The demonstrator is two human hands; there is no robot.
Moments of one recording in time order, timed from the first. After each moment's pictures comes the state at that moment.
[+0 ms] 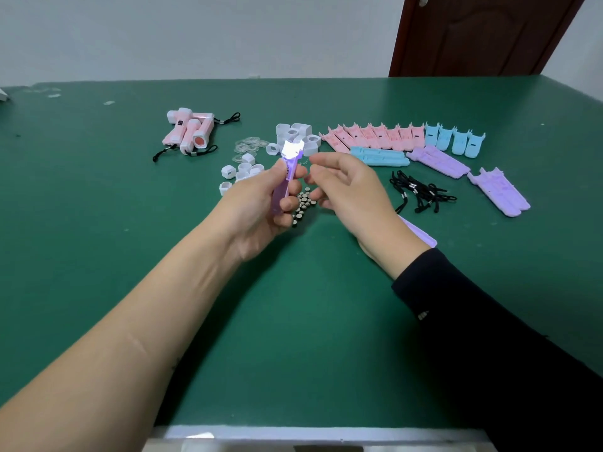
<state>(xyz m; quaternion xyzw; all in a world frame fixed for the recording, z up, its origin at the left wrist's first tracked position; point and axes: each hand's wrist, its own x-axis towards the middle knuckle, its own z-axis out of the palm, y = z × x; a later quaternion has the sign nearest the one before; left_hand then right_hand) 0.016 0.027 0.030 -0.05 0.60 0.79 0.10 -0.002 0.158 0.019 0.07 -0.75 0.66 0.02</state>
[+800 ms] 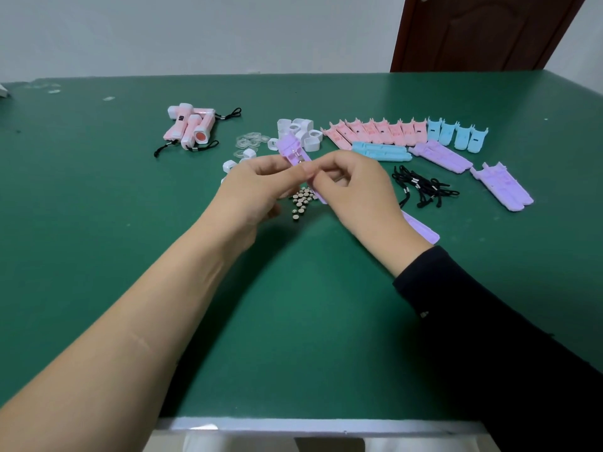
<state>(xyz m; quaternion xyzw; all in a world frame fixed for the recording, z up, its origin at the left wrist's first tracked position) 0.019 0.018 0.029 -0.01 0.75 0.66 -0.01 0.003 0.162 0.018 0.10 -0.83 0.54 0.11</state>
